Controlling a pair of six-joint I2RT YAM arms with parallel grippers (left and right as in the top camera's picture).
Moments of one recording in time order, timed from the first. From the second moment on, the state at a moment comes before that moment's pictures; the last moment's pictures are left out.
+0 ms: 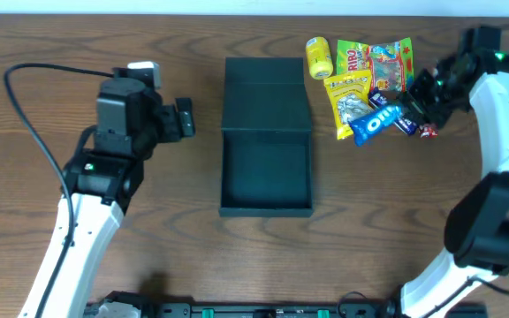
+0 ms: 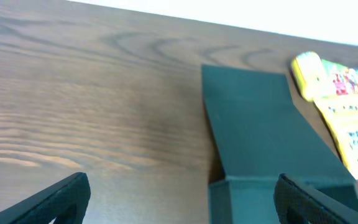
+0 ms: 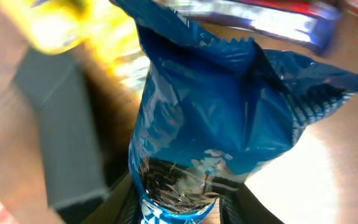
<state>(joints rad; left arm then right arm) -0.17 1.22 1.07 -0.50 0.01 -0.26 -0.19 1.92 1.70 -1.12 -0.41 0.46</state>
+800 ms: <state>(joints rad) -0.09 1.21 1.10 -0.53 0.00 -0.25 0.46 1.88 1.72 -0.98 -0.32 1.37</state>
